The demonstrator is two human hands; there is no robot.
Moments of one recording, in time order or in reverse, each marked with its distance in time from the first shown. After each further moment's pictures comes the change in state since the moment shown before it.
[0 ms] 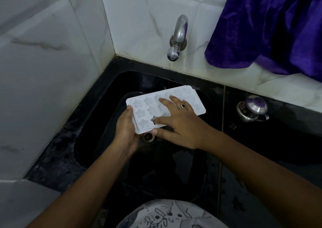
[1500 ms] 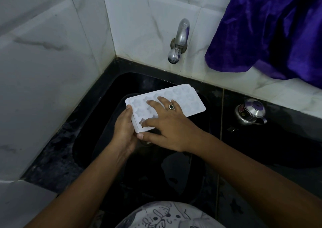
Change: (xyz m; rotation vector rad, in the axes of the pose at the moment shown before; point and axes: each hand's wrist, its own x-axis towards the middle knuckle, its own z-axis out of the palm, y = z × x) left_hand -0.002 0.004 -0.004 -0.097 -0.067 -0.012; right_hand 0.015 -0.031 -0.004 -0.005 0.010 -0.040
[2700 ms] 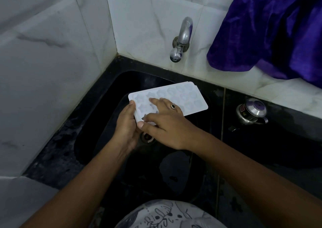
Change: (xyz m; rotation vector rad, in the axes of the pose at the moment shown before) left_hand 0.000 0.004 0.002 0.008 -0.066 0.056; right_hand 0.001 -0.018 -0.007 0.289 -0.071 0.145
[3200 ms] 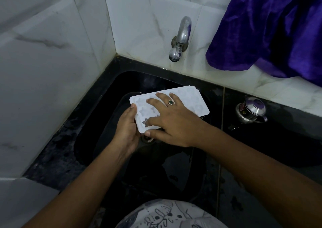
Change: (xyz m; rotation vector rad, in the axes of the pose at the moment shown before) left_hand -0.005 -0.004 -0.002 0.046 -0.008 0.002; right_hand 0.006 0.025 -0.007 -0.509 0.084 -0.264
